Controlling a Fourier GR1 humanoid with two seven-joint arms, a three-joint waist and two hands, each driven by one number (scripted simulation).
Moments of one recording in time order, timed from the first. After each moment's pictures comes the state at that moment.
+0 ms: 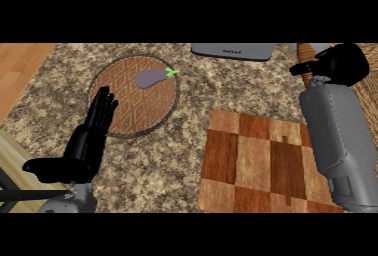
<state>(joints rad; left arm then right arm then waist) -0.08 0.05 -0.08 -1.69 0.02 0.08 0.03 -0.84 -0.18 -0.32 -0.92 1.36 -0.33 1.03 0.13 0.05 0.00</state>
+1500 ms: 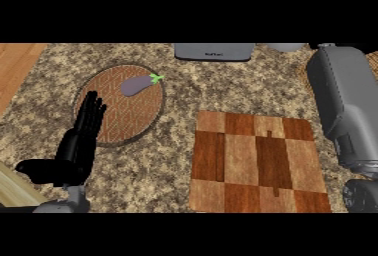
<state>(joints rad) -0.05 0.06 -0.03 -1.67 0.02 0.11 0.02 -1.15 -0.24 -0.57 -0.55 1.82 -0.52 1.19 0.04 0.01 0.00</state>
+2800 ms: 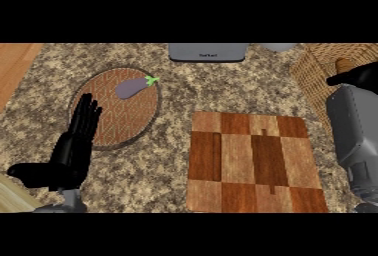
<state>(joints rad) -0.02 0.05 -0.02 -1.70 0.02 0.11 0.03 -0.91 -0.27 -0.70 -0.60 1.72 -0.60 1.06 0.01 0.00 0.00</state>
